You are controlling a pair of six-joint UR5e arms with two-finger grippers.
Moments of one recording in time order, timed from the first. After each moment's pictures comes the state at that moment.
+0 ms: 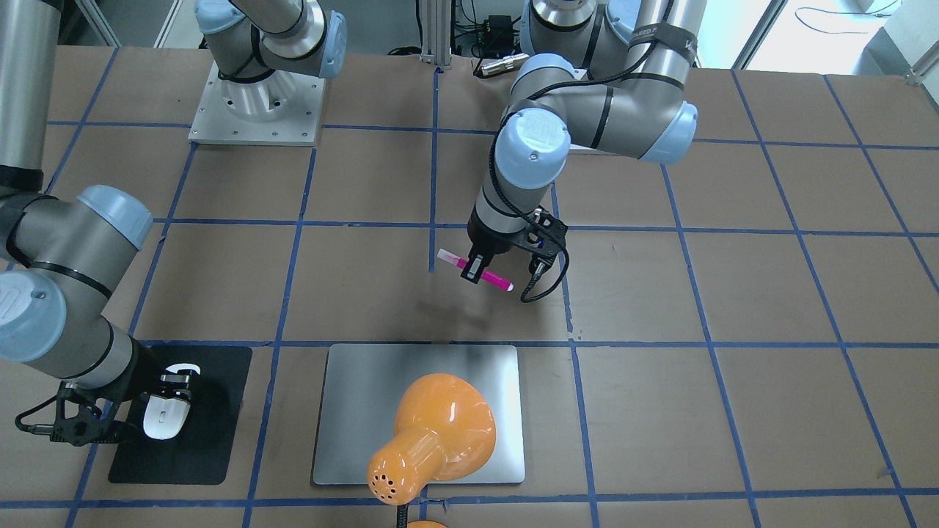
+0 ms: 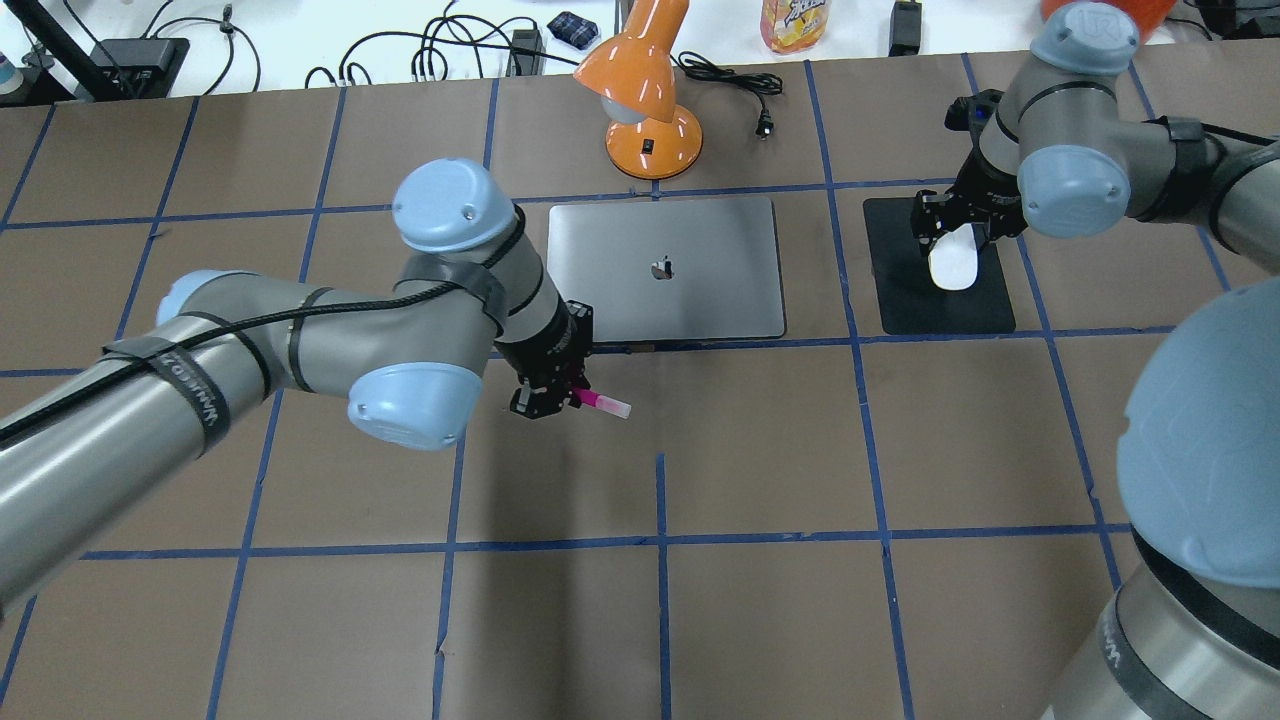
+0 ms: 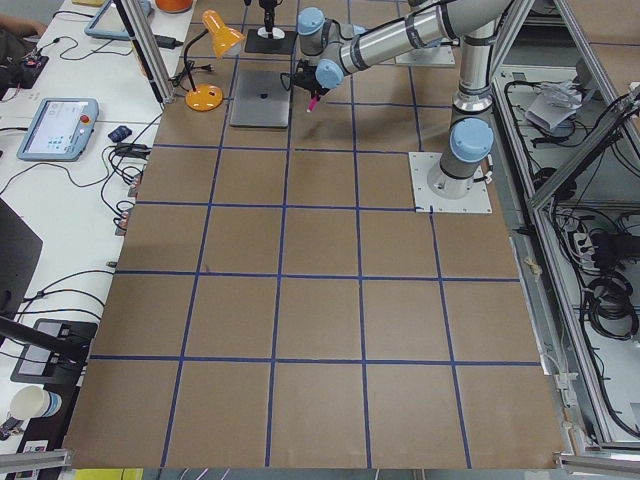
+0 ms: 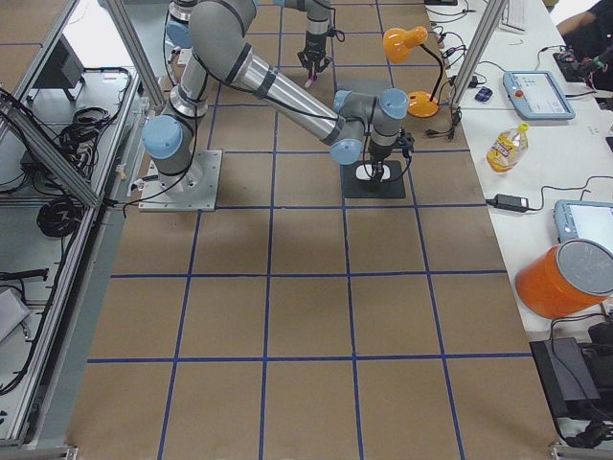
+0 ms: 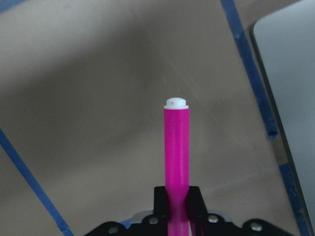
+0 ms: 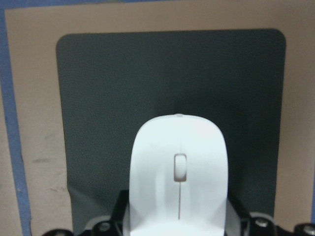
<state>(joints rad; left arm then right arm) -1.89 -1.88 -1.90 -0.95 1.43 -1.52 1.36 -1.02 1.62 -2.16 -1.55 -0.19</state>
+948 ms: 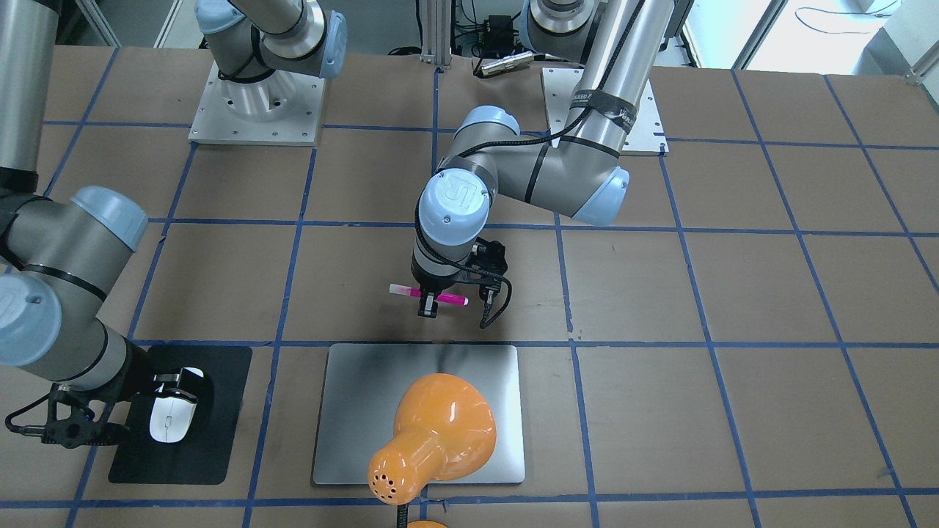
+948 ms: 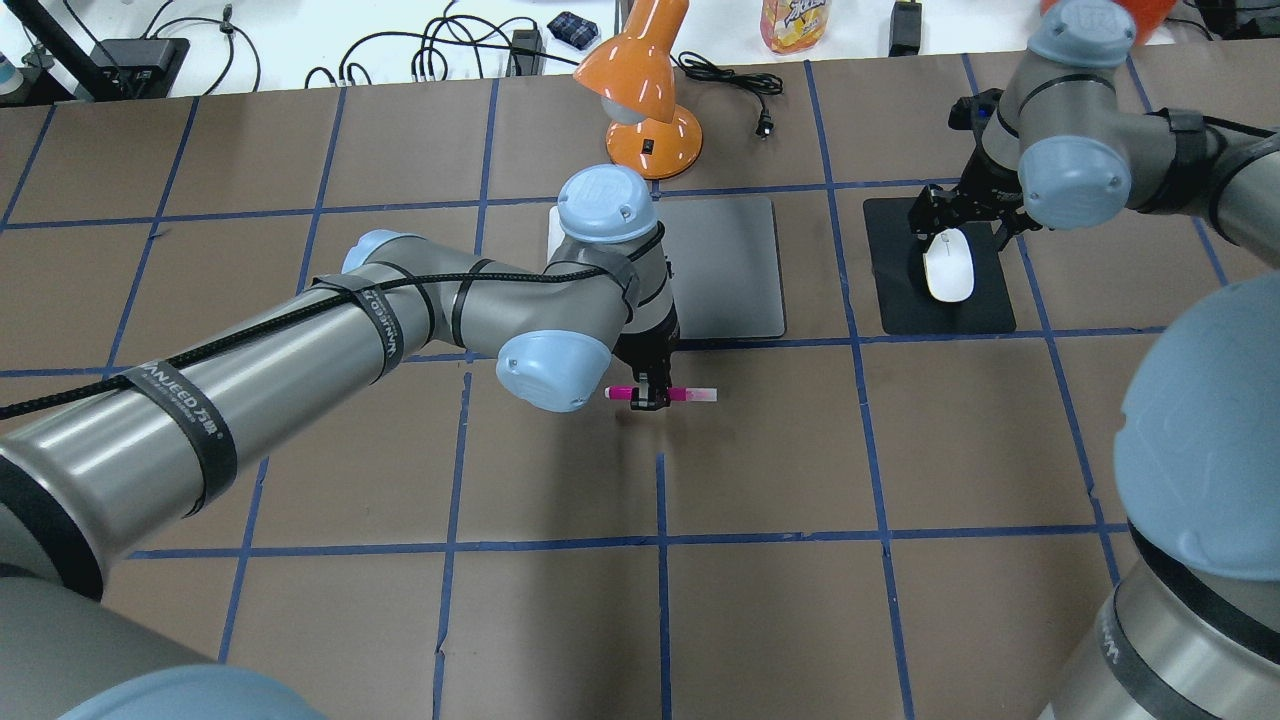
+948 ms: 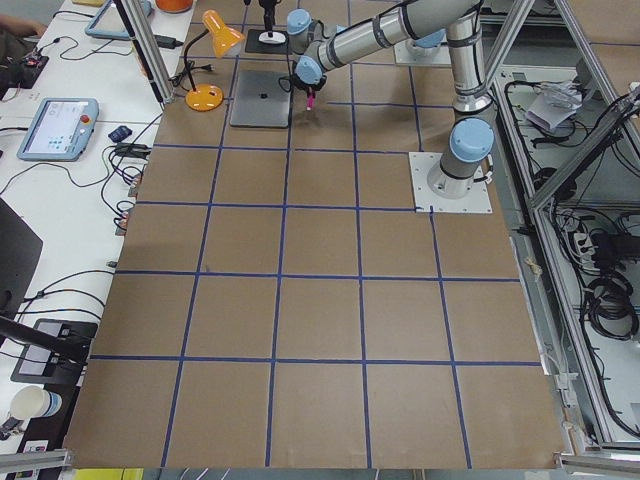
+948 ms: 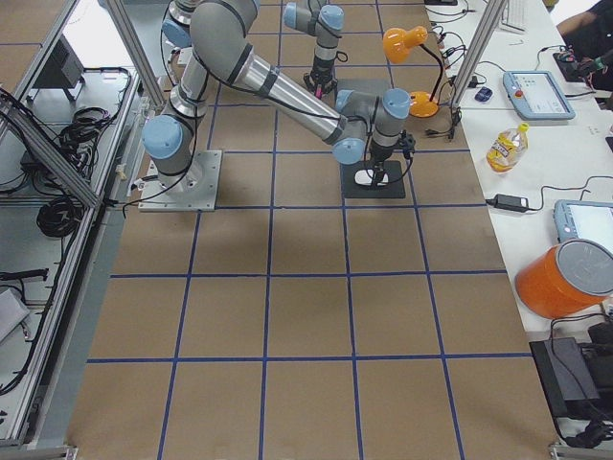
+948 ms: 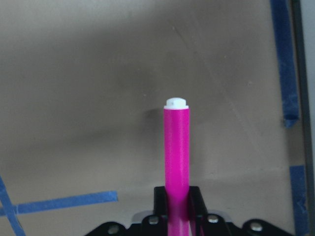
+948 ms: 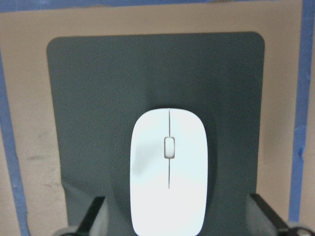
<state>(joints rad) -1.95 -2.06 -1.73 -1.00 1.41 -1.85 1.36 -1.05 1.58 -2.09 -1.57 -0.18</state>
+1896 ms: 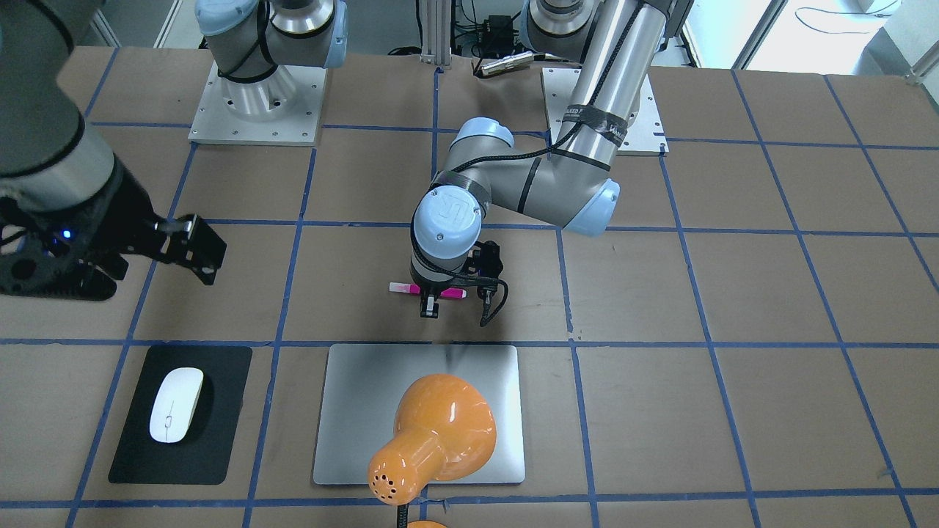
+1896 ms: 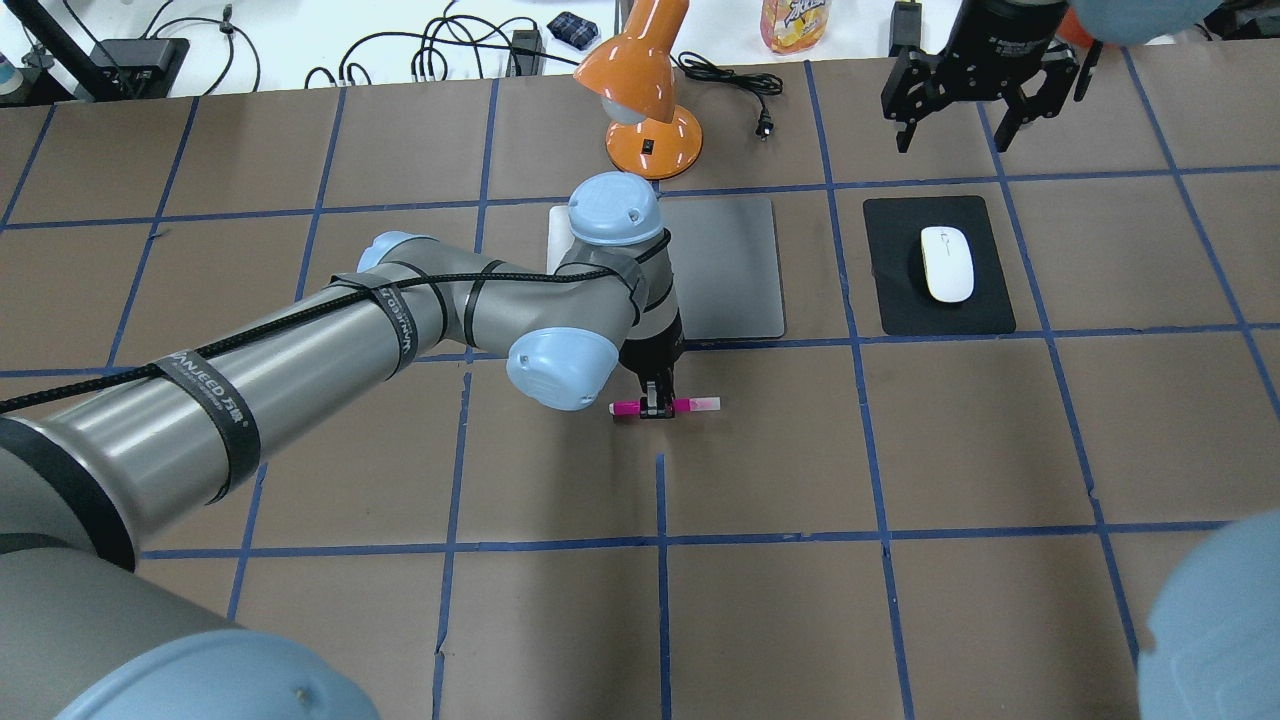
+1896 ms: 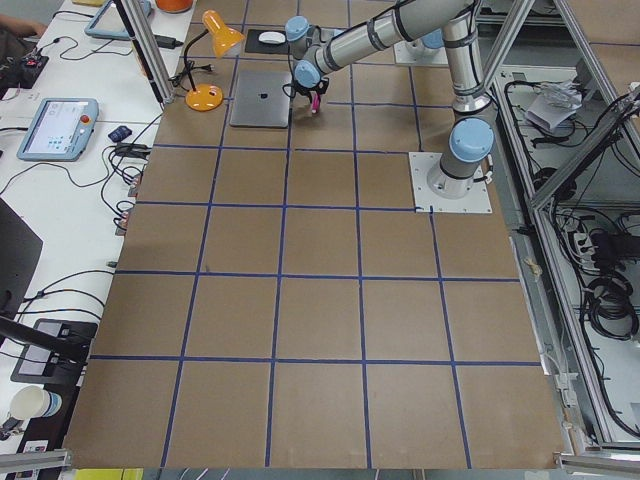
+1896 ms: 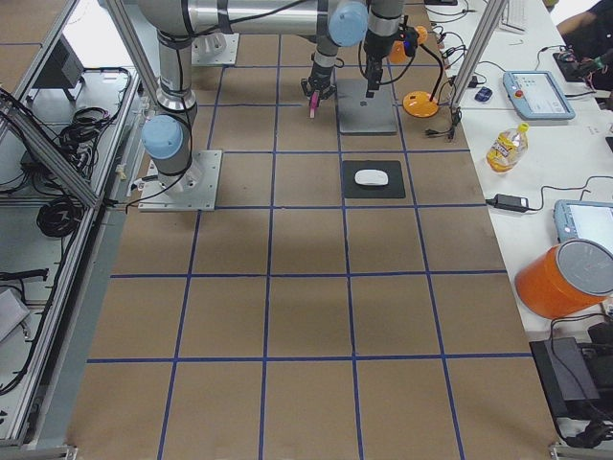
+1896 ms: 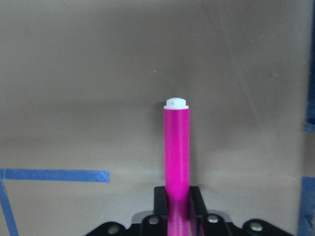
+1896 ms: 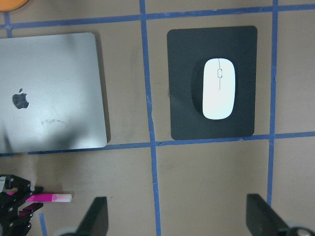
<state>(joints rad) -1.96 -2.08 -1.76 -1.02 1.42 -1.88 1.53 -1.34 1.28 -1.50 -1.58 0.01</state>
